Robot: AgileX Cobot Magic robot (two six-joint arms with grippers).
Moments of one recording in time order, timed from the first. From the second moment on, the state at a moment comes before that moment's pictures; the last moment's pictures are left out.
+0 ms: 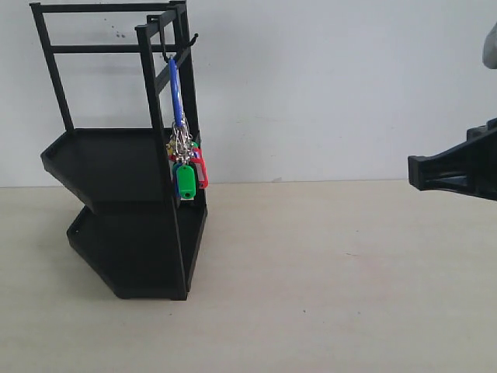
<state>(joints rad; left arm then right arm) 0.05 0.00 0.00 -0.07 0.33 0.09 0.71 1.00 -0.70 1.75 -0.80 -1.65</state>
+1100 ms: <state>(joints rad) 0.05 0.00 0.00 -0.07 0.33 0.09 0.68 0.67 -0.70 1.75 -0.84 -1.63</state>
